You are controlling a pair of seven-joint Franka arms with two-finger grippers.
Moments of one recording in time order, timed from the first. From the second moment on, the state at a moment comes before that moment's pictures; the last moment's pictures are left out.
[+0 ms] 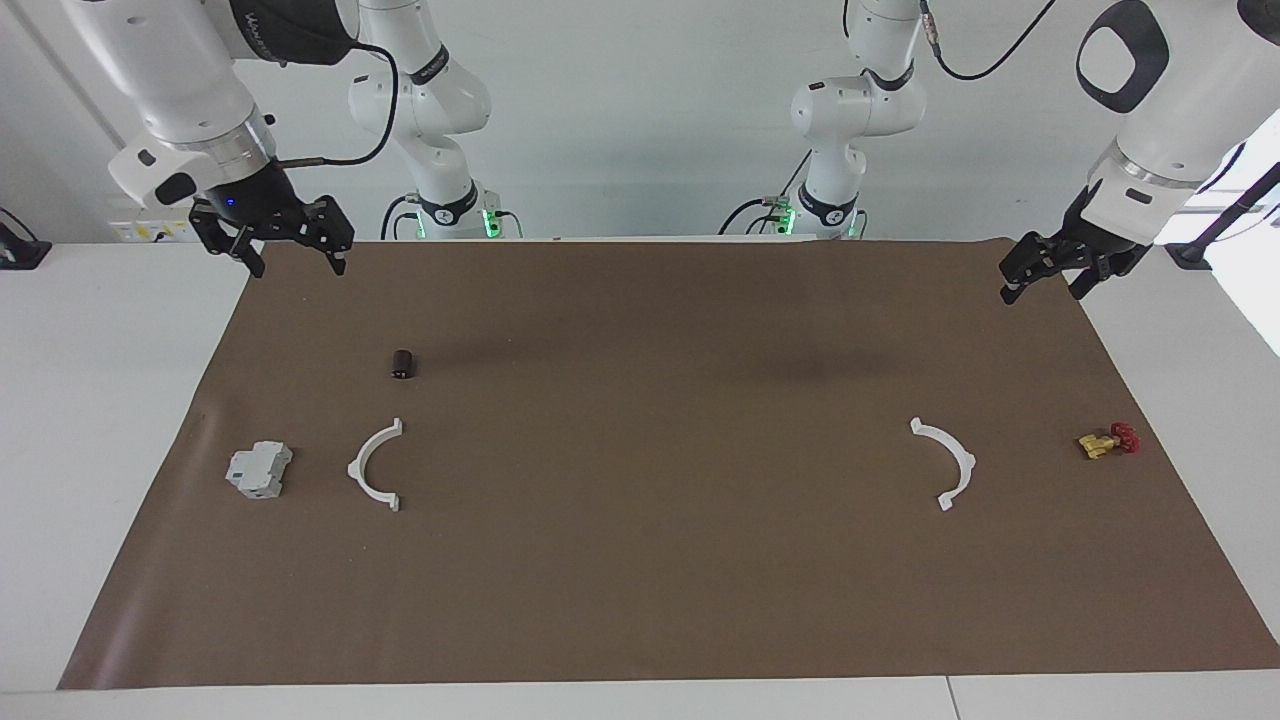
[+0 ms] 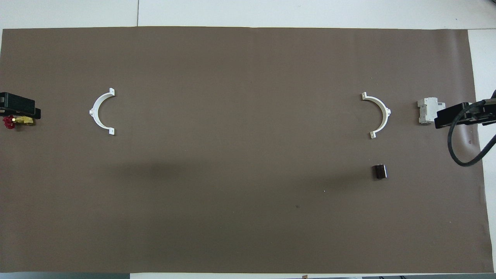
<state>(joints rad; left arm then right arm) 0.02 0.02 0.02 -1.61 -0.01 1.63 0.04 0.00 -0.02 -0.03 -1.60 -0.03 1.53 -0.06</state>
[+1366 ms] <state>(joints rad) 0.02 0.02 0.02 -1.61 -0.01 1.63 0.04 -0.03 0.28 -0.03 -1.78 -0.02 2.13 -0.17</state>
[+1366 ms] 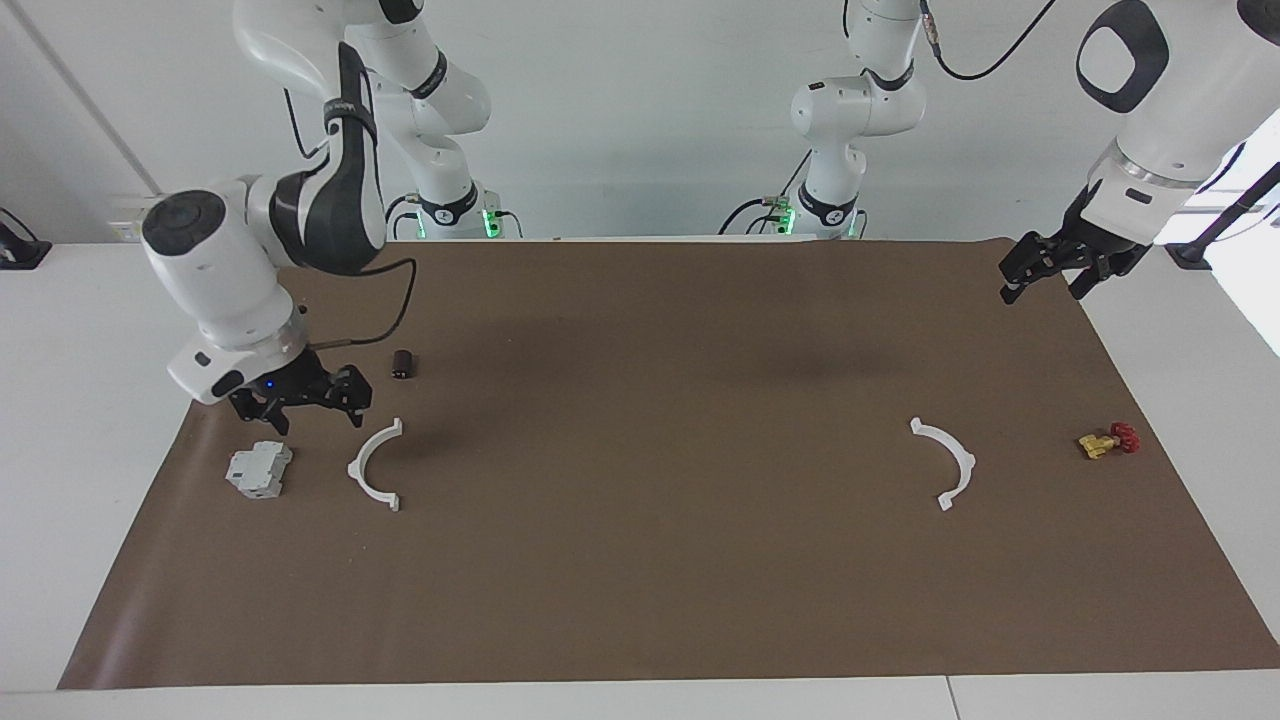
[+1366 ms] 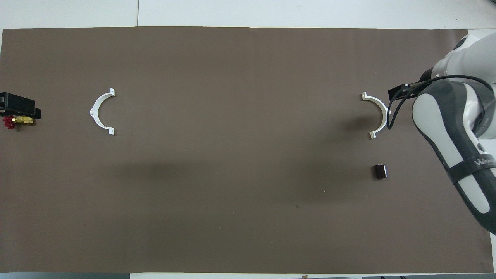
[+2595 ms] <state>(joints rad) 0.02 0.17 0.02 -1.85 -0.01 2.10 0.06 -0.06 0.40 -0.02 -1.92 0.01 2.37 -0.29</state>
